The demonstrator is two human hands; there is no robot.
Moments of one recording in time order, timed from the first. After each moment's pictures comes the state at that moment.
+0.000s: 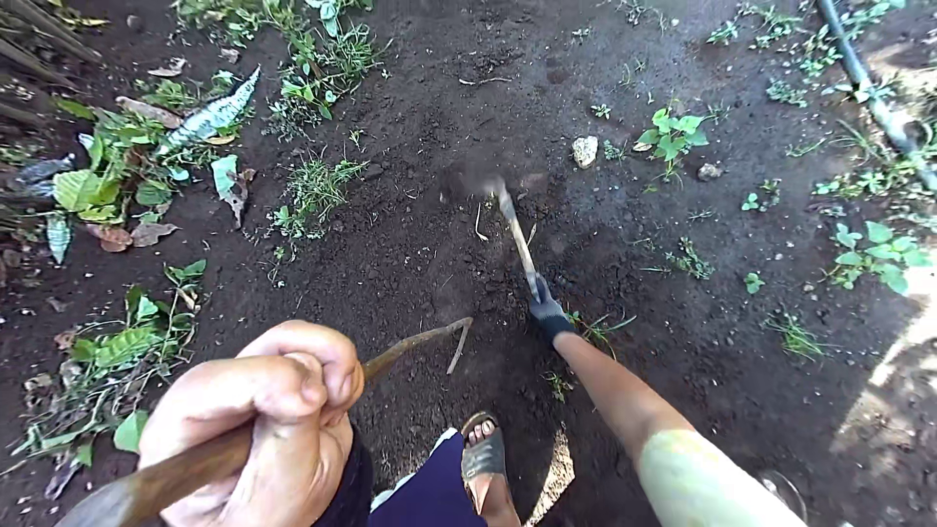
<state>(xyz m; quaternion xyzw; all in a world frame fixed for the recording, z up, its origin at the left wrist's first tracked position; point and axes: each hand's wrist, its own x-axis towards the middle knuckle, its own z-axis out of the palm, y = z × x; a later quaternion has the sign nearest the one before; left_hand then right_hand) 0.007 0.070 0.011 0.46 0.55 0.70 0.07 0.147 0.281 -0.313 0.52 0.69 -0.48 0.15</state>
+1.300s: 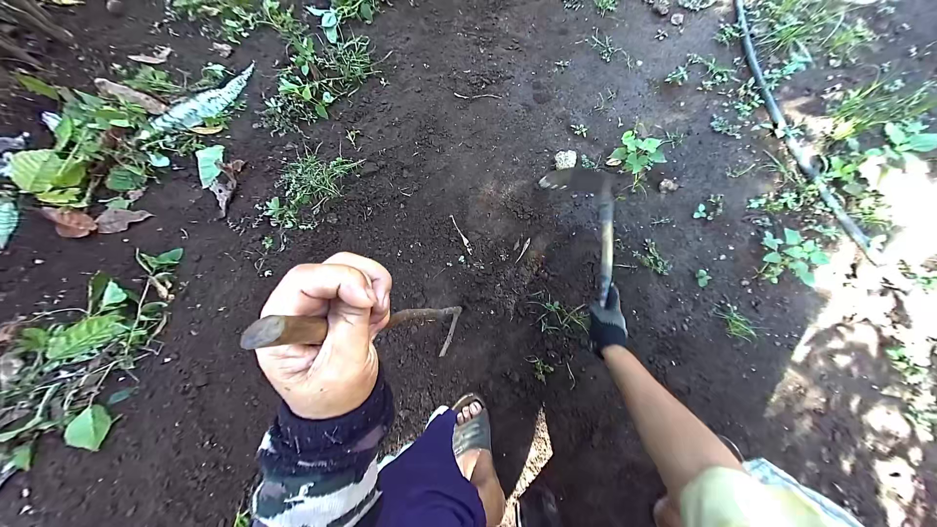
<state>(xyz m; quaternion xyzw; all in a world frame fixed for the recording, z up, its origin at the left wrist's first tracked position) 0.012 0.070 0.014 0.45 0.52 0.73 0.04 0.275 0.288 -0.241 0.68 0.58 -0.43 -0.08</state>
